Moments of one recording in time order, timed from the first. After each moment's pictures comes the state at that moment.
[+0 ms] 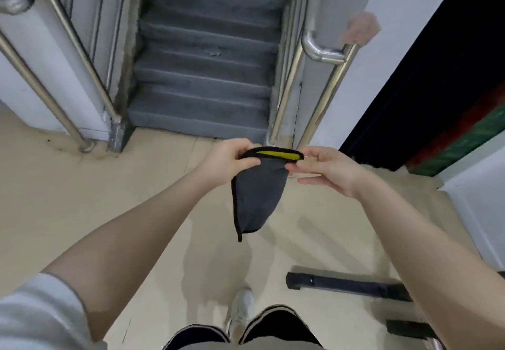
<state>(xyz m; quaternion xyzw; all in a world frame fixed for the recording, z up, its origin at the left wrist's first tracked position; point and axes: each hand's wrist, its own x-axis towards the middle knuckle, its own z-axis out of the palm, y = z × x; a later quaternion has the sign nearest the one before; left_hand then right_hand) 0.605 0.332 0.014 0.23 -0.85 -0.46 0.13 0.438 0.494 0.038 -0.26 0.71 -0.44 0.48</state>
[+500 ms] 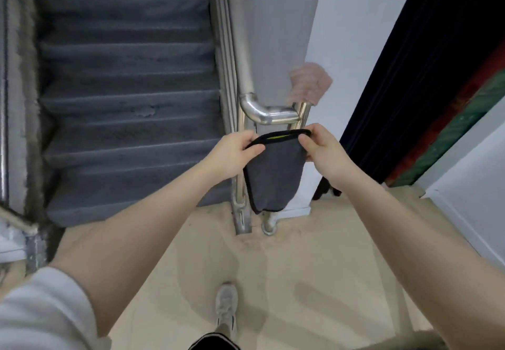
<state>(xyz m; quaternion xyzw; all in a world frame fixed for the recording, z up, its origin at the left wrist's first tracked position) 0.241 0.160 0.045 0.12 -0.88 -0.45 0.09 0.140 0.333 0.050 -0.24 0.80 -0.53 0.14</state>
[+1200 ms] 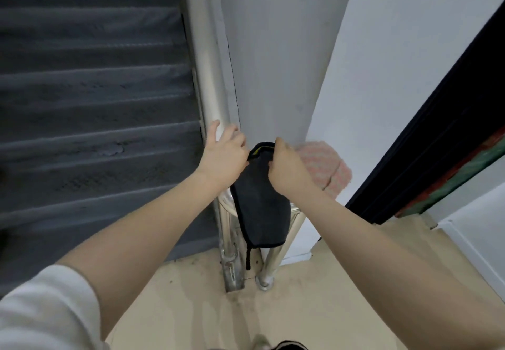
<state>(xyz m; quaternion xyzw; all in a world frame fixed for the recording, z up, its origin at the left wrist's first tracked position) -0.057 0.017 0.053 0.05 -0.98 0.18 0.08 -0.108 0.150 0.054 -0.27 0.93 -0.24 0.06</state>
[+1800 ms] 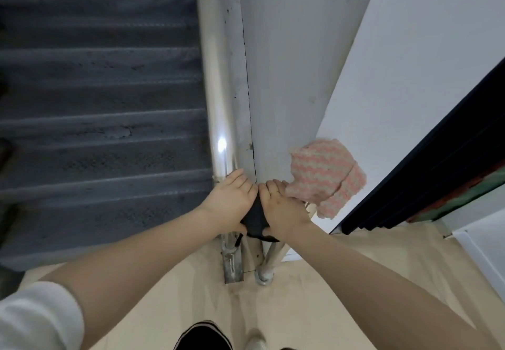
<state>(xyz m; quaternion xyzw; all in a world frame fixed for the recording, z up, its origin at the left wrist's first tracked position) -0.037 0.040 -0.022 -0.08 -0.98 0.16 -0.10 -0.105 0.170 -0.041 -0.46 0.88 0.10 0.07</state>
